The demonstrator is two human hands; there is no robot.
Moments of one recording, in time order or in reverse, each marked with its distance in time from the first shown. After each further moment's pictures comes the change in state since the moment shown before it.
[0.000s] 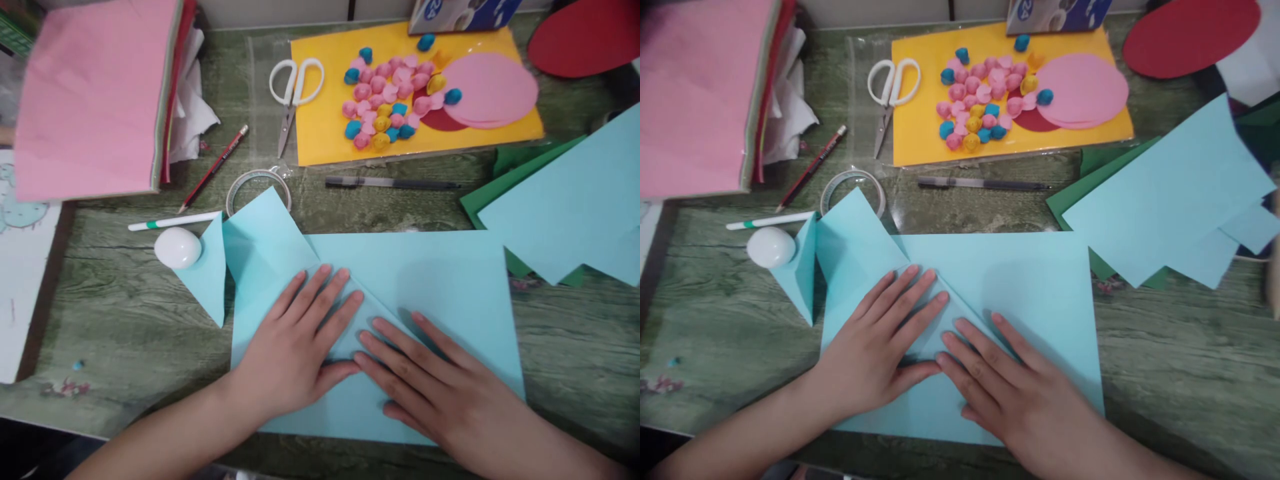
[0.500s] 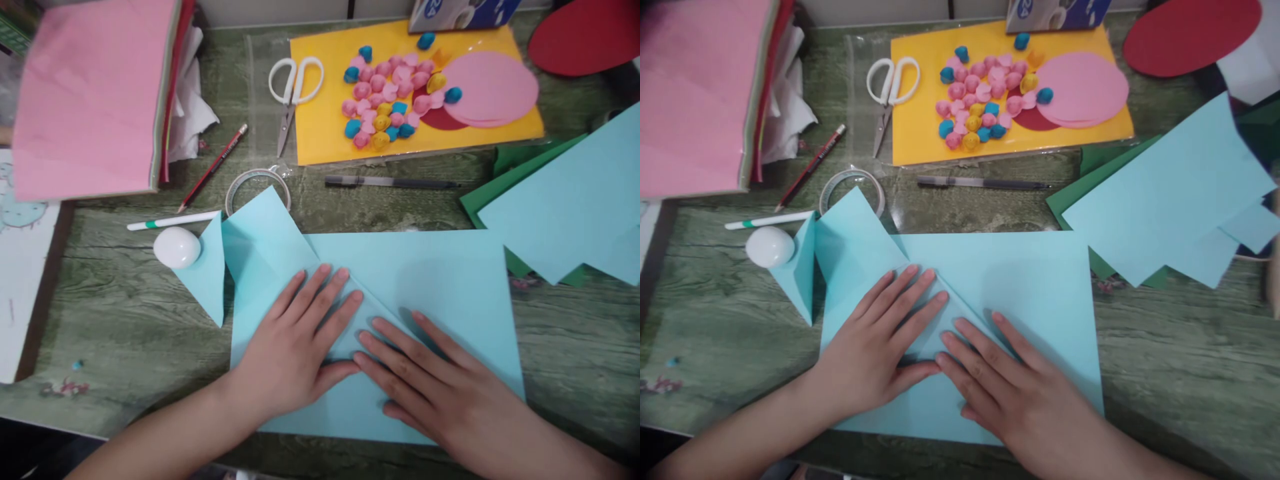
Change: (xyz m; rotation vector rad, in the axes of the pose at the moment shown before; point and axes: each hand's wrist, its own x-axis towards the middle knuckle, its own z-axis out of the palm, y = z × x) left_hand 0.001 0.000 0.001 -0.006 0.003 0.000; right_hand 0.000 0.001 0.000 -0.006 -0.013 -0.012
